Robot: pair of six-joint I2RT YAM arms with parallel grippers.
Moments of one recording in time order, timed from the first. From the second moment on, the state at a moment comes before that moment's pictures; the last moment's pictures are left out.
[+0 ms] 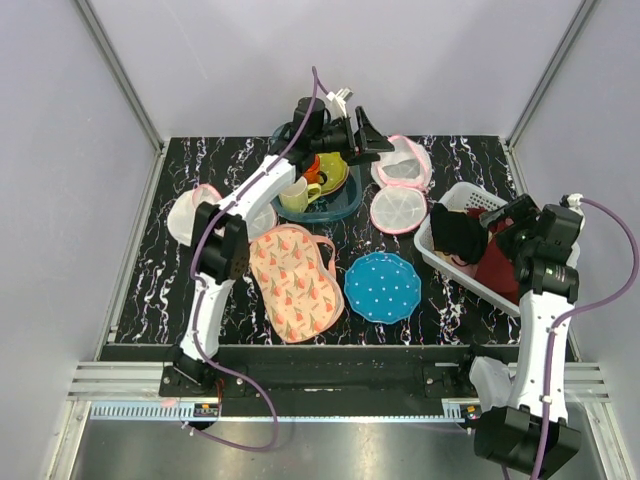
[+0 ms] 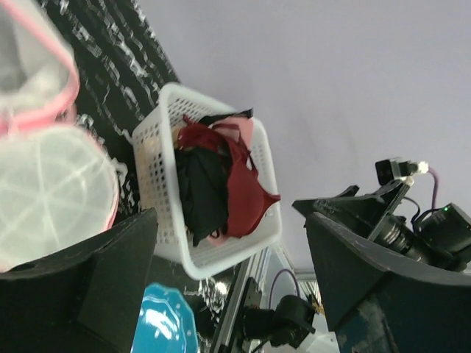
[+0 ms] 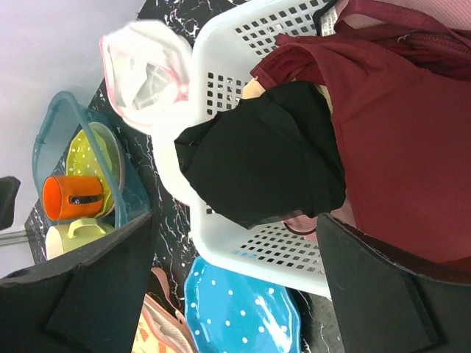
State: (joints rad) left arm -0.51 2.28 2.16 -0.03 0.79 -0.96; right arm -0.34 0.84 0.91 -0.59 -0.14 0.68
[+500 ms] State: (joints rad) left arm -0.46 1.71 1.68 -0.24 0.72 -0.65; right arm -0.34 1.03 0.93 -0.62 -0.10 0.61
